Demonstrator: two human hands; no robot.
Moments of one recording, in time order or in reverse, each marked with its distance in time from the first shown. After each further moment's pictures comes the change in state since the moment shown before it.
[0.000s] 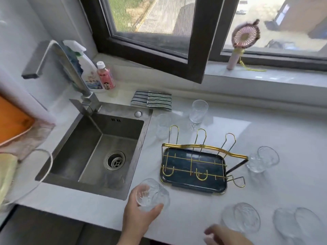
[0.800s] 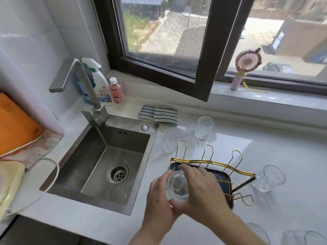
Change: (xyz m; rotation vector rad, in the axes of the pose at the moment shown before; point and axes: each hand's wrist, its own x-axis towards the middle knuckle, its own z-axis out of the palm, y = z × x) left_hand 0.008 0.076 0.014 0.218 -0.079 0.504; right_hand 0.065 -0.137 -0.021 -0.367 0.149 -0.626
